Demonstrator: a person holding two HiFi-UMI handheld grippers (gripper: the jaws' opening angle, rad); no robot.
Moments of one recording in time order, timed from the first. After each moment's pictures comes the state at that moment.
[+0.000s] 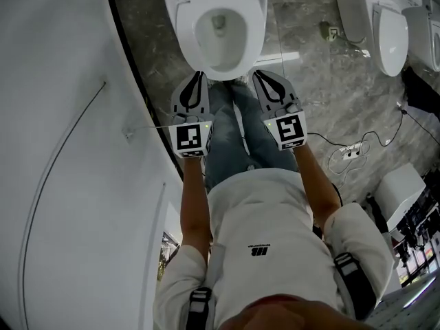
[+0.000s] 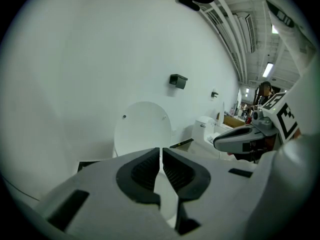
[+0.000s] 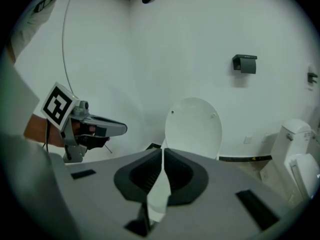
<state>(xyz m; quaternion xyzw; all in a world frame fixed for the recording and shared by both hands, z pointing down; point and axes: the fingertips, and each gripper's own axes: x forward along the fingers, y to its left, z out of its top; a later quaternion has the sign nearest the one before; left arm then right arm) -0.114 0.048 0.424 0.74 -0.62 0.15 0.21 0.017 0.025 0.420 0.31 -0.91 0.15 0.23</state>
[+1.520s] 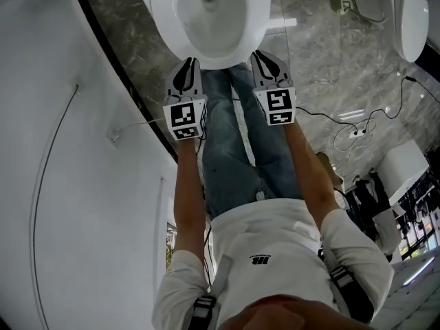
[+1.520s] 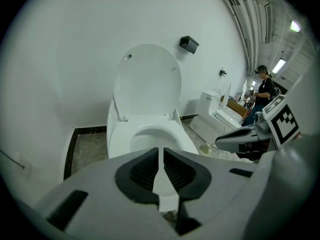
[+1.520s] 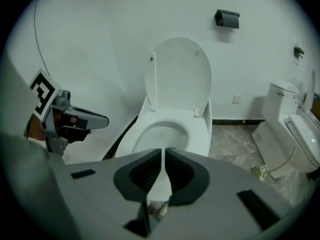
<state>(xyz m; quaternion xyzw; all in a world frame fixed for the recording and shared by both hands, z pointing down) -0.119 0.080 0.638 0.72 -0.58 0.21 0.32 0.041 0.049 0.646 0.37 -0.84 0.23 0.33</state>
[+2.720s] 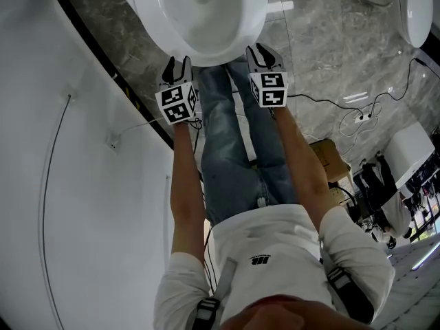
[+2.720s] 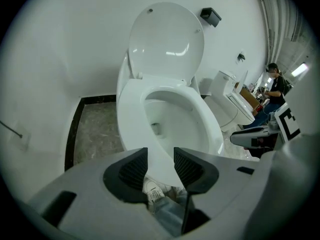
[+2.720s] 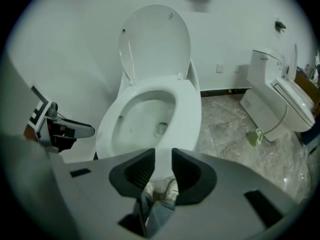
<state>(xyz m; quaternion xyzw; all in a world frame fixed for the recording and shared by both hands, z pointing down) -0.147 0.125 0.761 0.65 -0.57 0.27 0.43 0.071 0.083 0.756 0.43 -0.75 0.33 0.38</state>
